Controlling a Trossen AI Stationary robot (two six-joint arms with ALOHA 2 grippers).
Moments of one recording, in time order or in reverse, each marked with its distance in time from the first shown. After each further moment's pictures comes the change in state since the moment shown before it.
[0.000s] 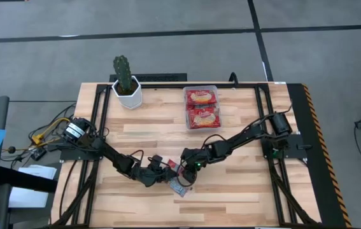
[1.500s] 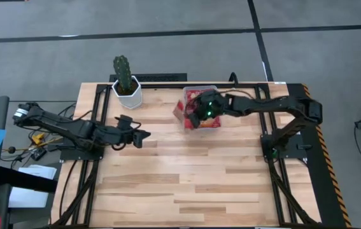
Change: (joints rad) left arm 0.185 -1.020 -0.018 -0.870 -0.049 0.586; right arm -0.501 -0.446 -0.003 -0.190 -0.027 -0.150
